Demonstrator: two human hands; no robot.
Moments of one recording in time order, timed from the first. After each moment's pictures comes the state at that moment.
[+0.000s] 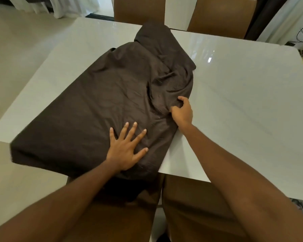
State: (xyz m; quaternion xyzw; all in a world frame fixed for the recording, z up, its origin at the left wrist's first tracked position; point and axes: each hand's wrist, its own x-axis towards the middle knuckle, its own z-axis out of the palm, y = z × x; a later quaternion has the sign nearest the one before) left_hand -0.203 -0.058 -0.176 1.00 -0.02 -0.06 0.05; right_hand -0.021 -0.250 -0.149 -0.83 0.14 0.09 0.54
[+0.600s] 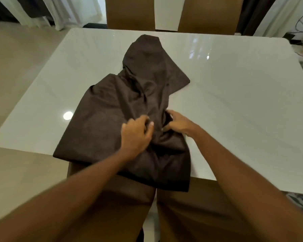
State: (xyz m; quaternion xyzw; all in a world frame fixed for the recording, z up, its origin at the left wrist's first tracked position) left_hand -0.150 -0.151 -0.115 0.97 0.08 0.13 0.16; right_hand -0.040 -0.320 -0.120 -0.82 -0.08 0.36 0.44
